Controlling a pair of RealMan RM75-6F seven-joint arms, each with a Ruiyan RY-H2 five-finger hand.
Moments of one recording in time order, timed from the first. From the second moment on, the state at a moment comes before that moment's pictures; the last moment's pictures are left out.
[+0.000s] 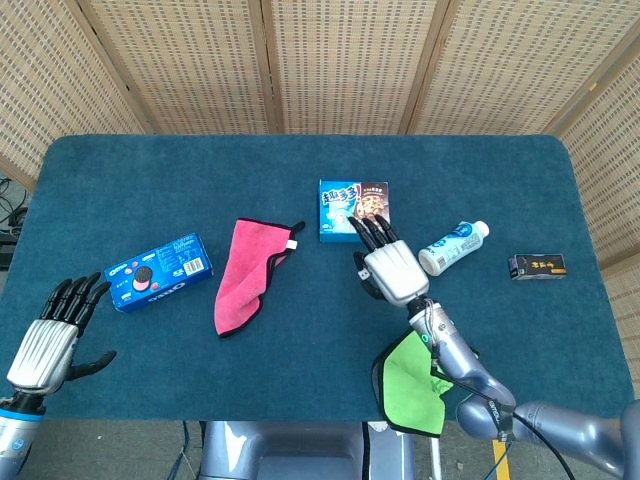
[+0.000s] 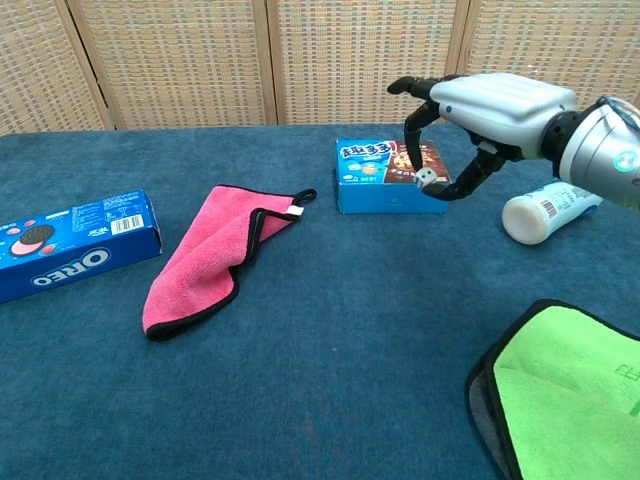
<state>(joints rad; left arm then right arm) -0.14 -1.14 0.02 -1.68 1.63 1.47 0.06 0.71 -1.52 0.27 -1.50 -1.30 1.01 -0.41</state>
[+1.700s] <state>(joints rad) -0.14 -1.15 0.01 -1.68 1.62 1.47 0.08 0.50 -1.32 0.09 -1.60 -1.40 1.28 -0.27</state>
